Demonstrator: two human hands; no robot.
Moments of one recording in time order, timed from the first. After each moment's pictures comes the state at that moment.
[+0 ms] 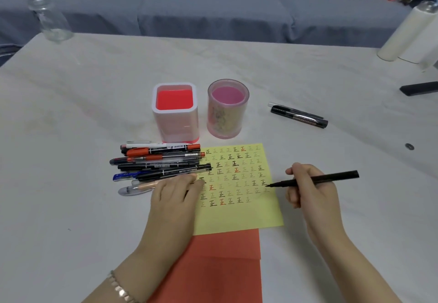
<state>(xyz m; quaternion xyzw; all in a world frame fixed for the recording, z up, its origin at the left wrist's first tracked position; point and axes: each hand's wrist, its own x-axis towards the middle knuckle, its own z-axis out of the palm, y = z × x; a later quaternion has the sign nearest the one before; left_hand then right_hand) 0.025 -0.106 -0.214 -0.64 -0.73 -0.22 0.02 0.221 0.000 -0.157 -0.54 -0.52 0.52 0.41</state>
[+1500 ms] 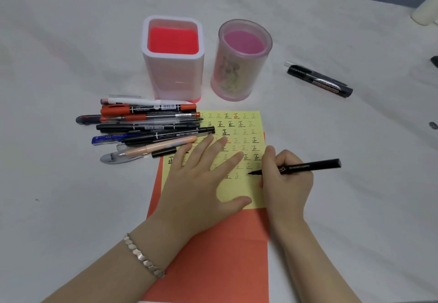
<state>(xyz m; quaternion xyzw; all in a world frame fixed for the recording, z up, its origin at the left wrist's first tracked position) 0.049 -0.085 -0.234 -0.67 -0.72 -0.18 -0.04 0.170 -0.022 -0.207 -0.59 -0.53 0.42 0.44</state>
